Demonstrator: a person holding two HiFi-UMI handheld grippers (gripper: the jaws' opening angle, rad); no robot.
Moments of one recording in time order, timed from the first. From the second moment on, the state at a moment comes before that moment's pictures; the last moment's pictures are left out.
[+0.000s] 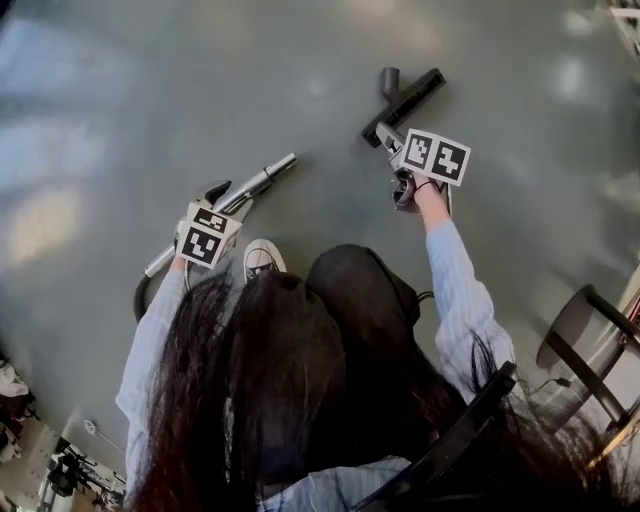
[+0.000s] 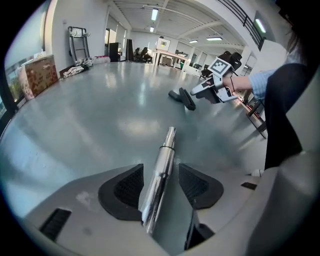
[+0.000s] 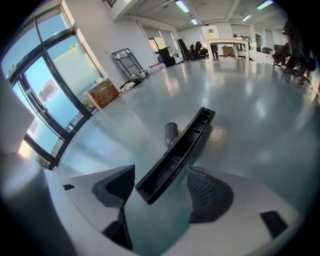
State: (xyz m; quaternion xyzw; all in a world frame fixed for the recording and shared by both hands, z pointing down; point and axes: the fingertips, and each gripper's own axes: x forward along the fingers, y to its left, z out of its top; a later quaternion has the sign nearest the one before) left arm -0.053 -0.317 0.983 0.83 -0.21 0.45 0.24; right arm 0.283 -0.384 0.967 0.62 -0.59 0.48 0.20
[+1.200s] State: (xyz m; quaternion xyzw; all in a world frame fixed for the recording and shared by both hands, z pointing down) left arm -0.066 -0.289 1.087 0.81 -0.18 0.53 0.17; right arm 0.313 -0.419 1.062 0.57 -0.60 0.42 0.37
